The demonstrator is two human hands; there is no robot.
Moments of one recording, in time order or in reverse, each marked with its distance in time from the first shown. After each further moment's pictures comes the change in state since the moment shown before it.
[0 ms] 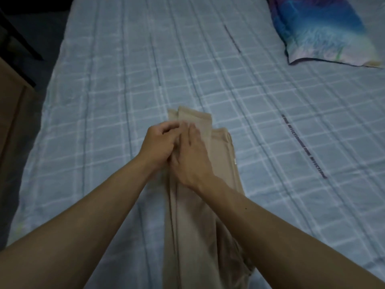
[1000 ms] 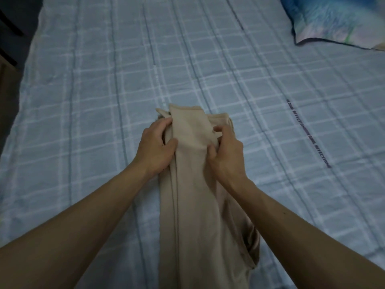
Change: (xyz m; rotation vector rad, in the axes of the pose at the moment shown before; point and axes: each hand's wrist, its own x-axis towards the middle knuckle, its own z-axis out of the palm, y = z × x) left_hand 0.011 -0.070 -0.006 0.482 -0.046 0.130; right_hand -0.034 0.069 -0.004 0.408 0.334 0.241
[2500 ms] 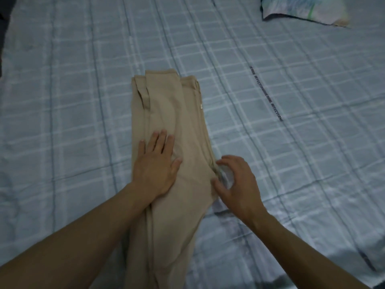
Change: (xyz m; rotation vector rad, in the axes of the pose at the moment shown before) left_hand -0.159 -0.004 0.100 0.810 -0.139 0.163; right_hand -0.191 0.103 -0.110 -0.109 -0.128 -0.132
